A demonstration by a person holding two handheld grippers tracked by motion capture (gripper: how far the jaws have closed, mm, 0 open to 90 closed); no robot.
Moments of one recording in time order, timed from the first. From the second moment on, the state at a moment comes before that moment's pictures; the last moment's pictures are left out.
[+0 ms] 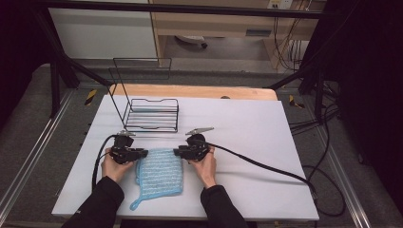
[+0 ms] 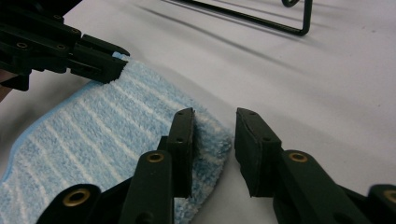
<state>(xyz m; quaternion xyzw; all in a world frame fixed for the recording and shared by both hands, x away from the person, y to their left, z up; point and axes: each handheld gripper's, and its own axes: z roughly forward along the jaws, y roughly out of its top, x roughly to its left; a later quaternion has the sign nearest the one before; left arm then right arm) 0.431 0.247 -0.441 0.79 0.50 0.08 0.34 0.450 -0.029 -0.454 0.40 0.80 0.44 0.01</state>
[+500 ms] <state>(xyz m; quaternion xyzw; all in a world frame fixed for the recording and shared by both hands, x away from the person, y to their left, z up) 0.429 0.250 -0.440 0.79 0.50 0.07 0.36 0.450 -0.028 -0.458 0.41 0.80 0.44 -0.02</state>
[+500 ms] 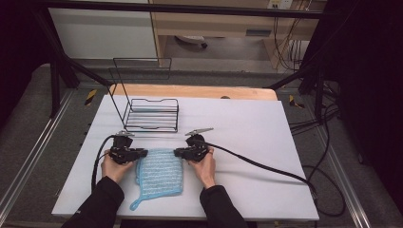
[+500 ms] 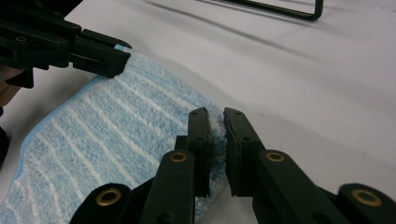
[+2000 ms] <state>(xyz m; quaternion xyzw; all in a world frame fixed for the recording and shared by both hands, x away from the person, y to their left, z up) 0.376 0.258 -0.370 0.74 0.43 0.16 0.49 0.398 -0.045 -0.382 0.35 0.75 0.56 0.09</state>
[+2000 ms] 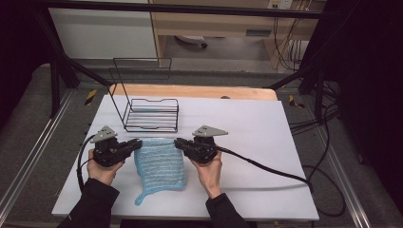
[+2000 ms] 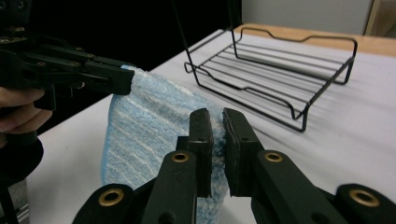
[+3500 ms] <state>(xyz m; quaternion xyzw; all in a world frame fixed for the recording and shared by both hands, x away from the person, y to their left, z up) 0.359 0.270 -0.302 0.64 0.39 0.26 0.61 0.378 -0.032 -0.300 0.28 0.67 0.66 0.21</state>
